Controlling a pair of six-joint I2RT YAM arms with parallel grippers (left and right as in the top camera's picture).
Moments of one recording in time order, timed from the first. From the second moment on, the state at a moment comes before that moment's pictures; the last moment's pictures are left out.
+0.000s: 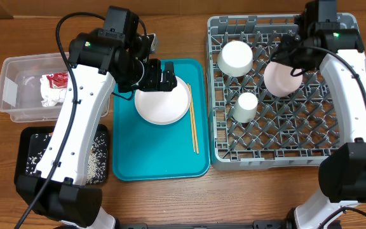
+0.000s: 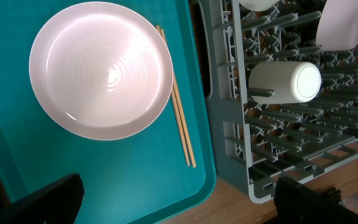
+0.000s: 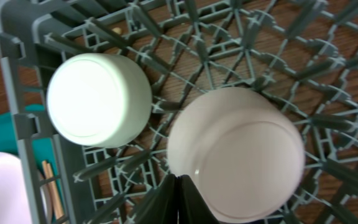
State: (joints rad) left arm -0.25 1.75 1.87 -1.34 0.34 -0.21; right arm -0.01 1.86 1.77 -1.01 -0.10 0.28
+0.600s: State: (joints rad) left arm -0.25 1.75 1.87 -1.34 0.34 -0.21; right arm -0.02 1.84 1.52 -0.71 -0.05 0.31
